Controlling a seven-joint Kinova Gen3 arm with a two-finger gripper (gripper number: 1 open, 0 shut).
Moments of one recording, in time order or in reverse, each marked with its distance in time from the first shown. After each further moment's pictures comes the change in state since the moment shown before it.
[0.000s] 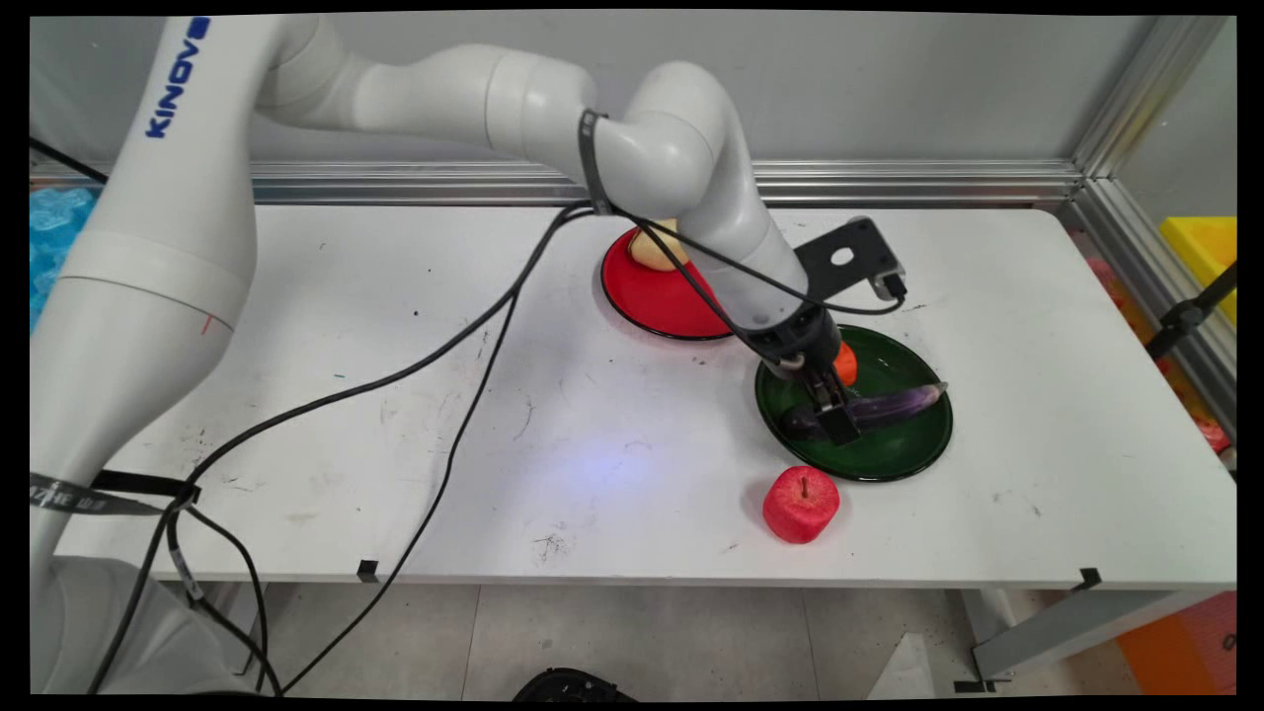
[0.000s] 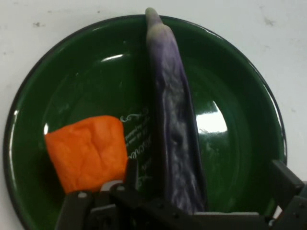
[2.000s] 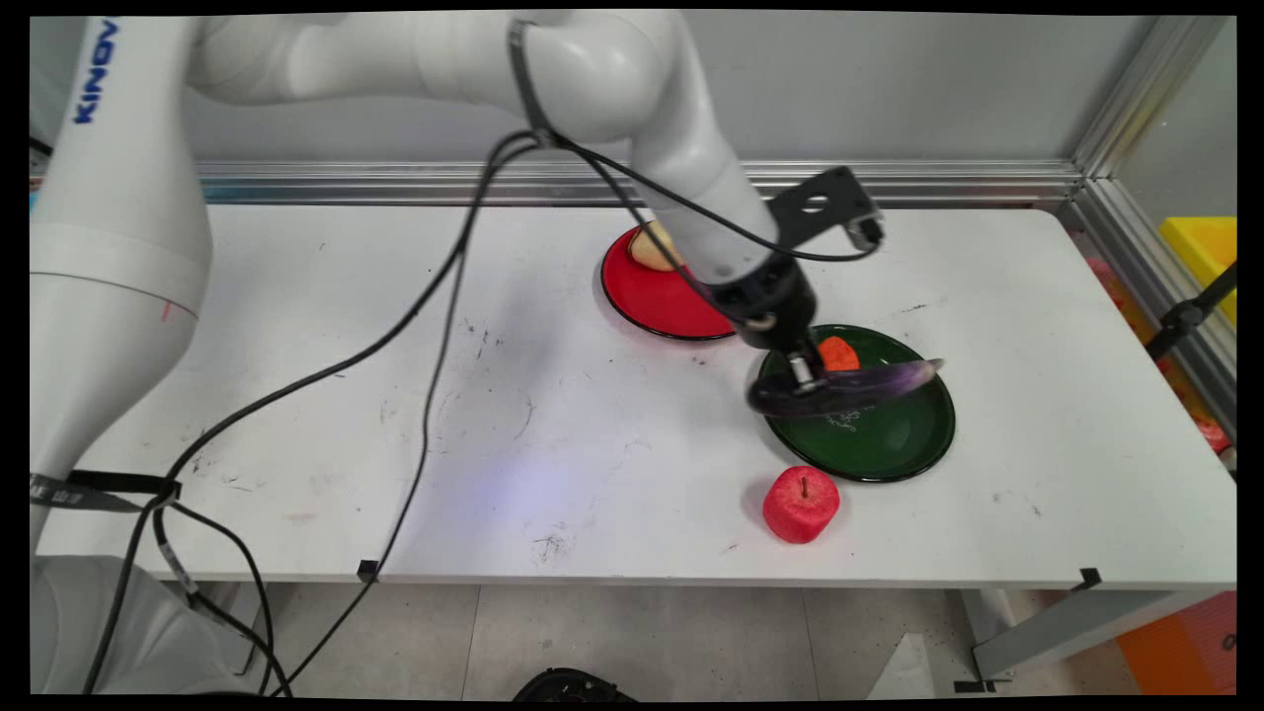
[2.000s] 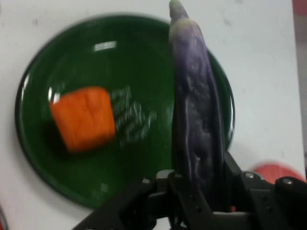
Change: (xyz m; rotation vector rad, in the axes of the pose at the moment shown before) arm -0.006 0.001 -0.074 -0.057 -0.005 -0.004
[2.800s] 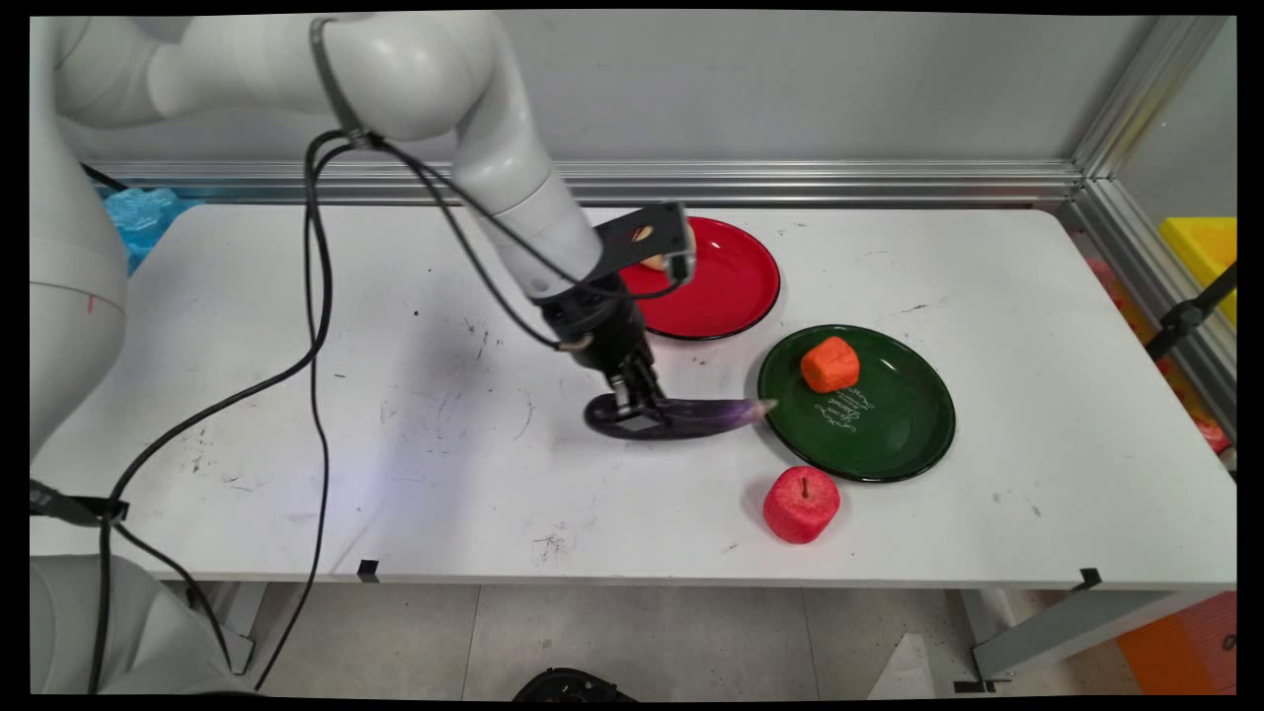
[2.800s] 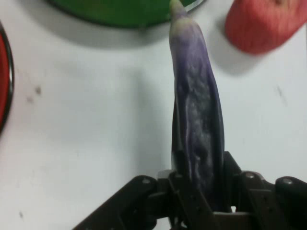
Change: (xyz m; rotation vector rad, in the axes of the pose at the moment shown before) arm -0.116 -0.005 -0.054 -0.017 -0.156 0.021
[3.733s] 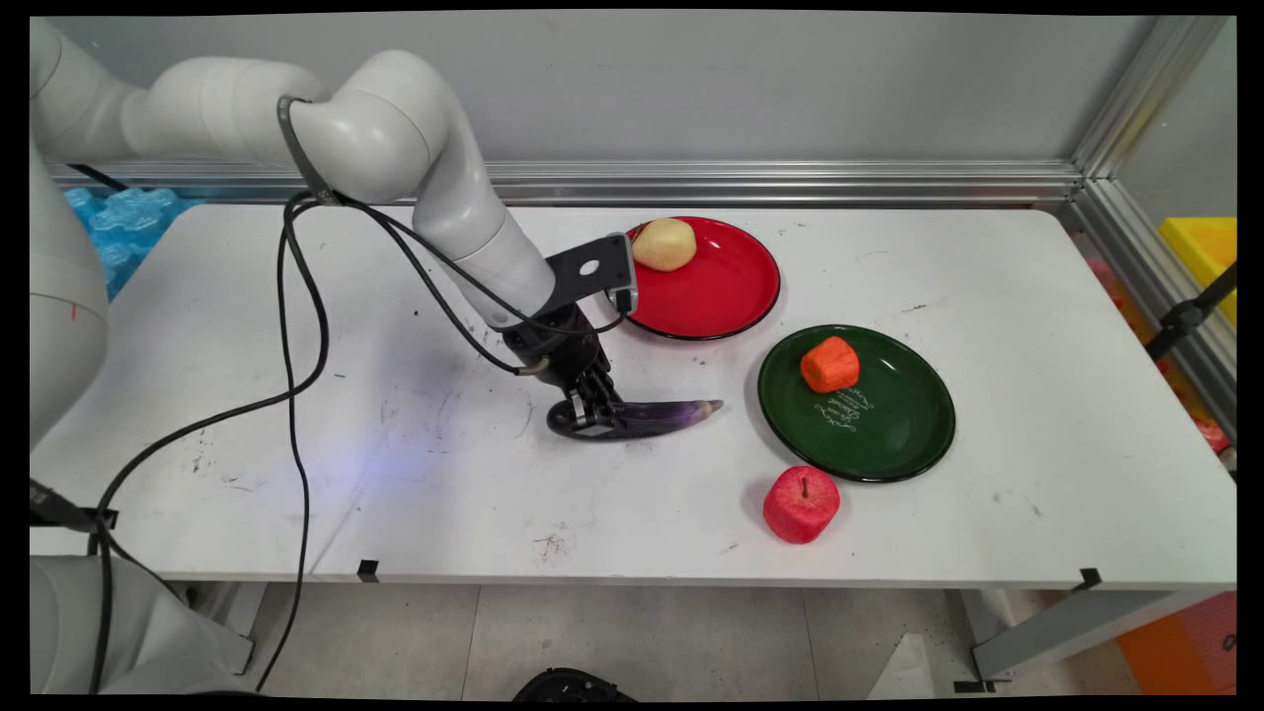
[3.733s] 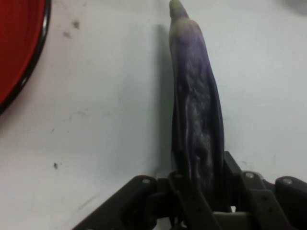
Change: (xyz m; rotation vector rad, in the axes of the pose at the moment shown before) arm -0.052 -0.018 0.027 0.074 -0.011 -0.018
